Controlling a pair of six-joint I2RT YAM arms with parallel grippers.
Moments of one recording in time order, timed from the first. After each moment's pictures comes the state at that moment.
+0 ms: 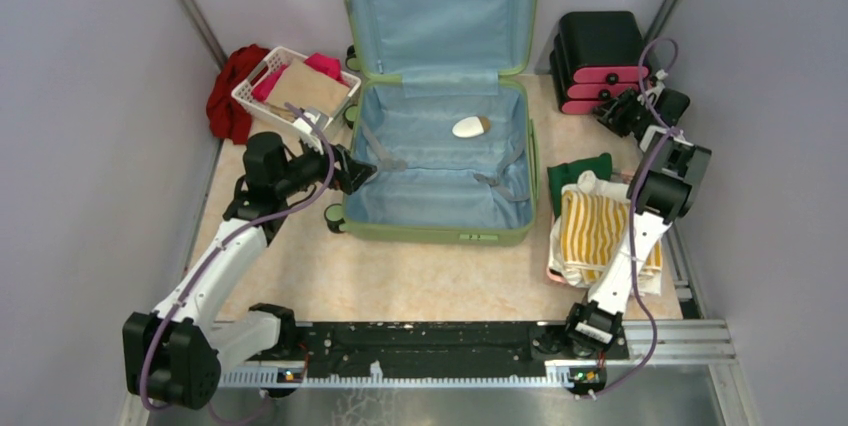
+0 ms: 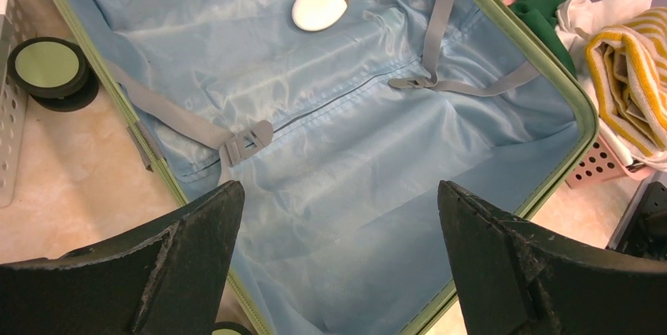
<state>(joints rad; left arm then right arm) -0.22 1.06 0.74 0.08 0.55 -0.15 -0.45 2.37 1.66 0.14 -0.75 0.45</state>
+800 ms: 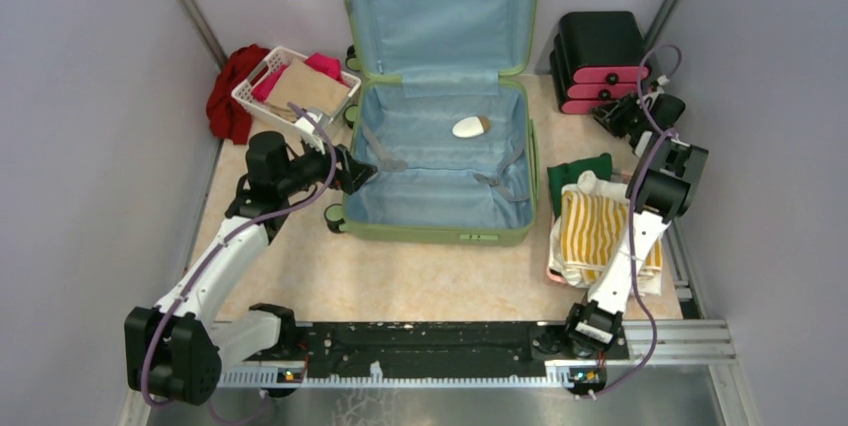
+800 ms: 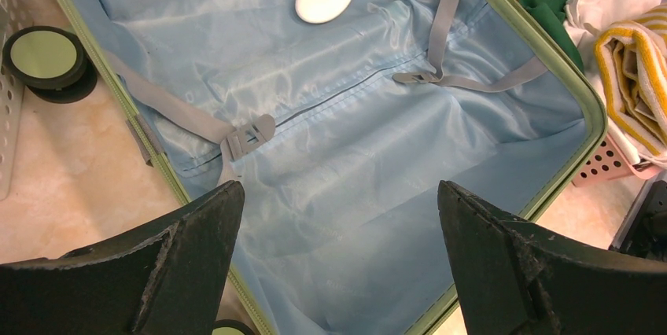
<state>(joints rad) -0.22 1.08 0.74 0.08 0.54 -0.14 -0.44 2.40 1.64 0.28 -0.73 0.60</state>
